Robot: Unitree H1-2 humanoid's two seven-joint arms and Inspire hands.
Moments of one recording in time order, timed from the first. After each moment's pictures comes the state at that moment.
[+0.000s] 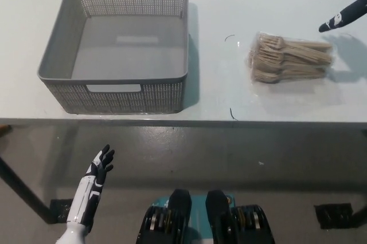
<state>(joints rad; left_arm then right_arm) -0.04 0.12 -0.01 0.28 0.10 -0.43 0.00 -1.19 -0.63 0.52 0.66 -0.57 0.22 0.69</state>
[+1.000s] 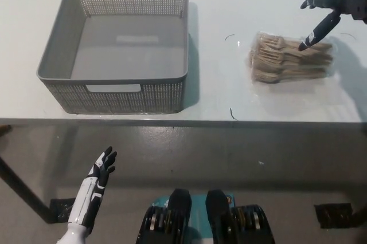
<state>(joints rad) -0.04 0.14 -0.03 0.28 0.10 -0.43 0.00 -1.33 -0.43 0.62 1.20 -0.65 -0.04 0.57</state>
